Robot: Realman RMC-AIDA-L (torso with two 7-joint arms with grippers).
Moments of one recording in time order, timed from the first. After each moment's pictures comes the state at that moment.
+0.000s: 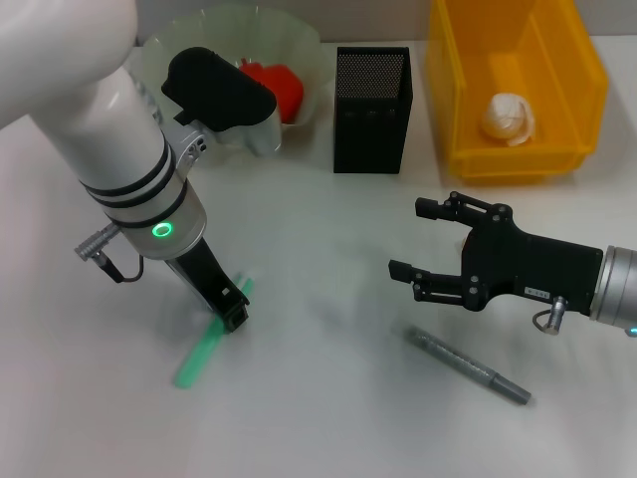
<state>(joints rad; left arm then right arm) -0.82 -2.08 1.64 0.99 2.59 1.48 -2.76 0.47 2.08 -0.87 -0.32 -1.67 -1.41 0.76</state>
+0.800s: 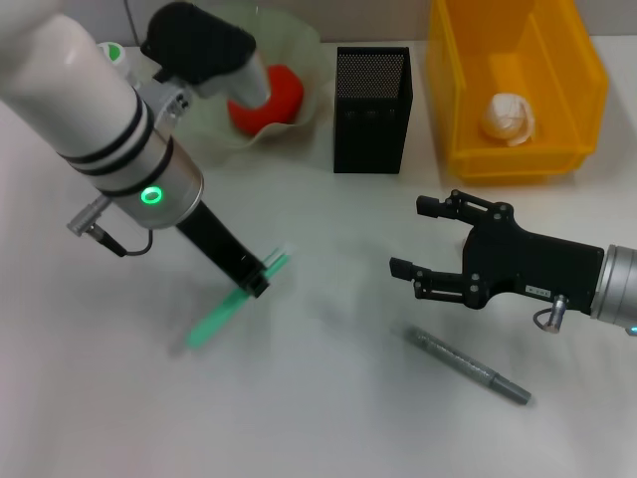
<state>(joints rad) -0.78 -2.07 1.52 1.09 2.53 1.52 -2.69 0.47 2.08 -0.87 -0.32 -1.67 -1.41 0.76</state>
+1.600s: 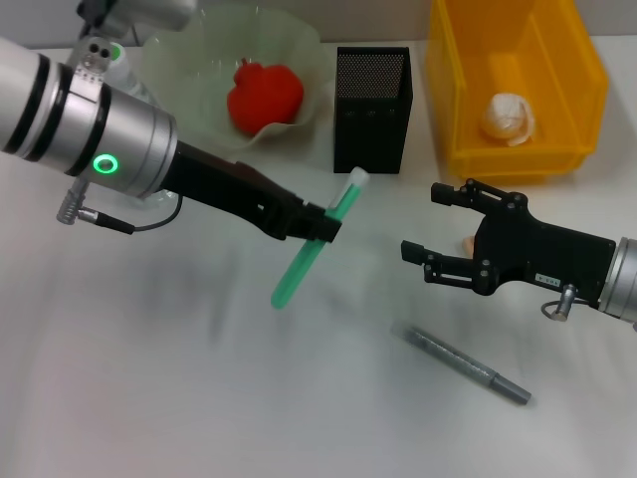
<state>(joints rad) -0.67 -2.07 1.21 1.09 2.14 1.56 -2.31 0.47 2.08 -0.82 -0.32 -1.67 -1.40 0.78</state>
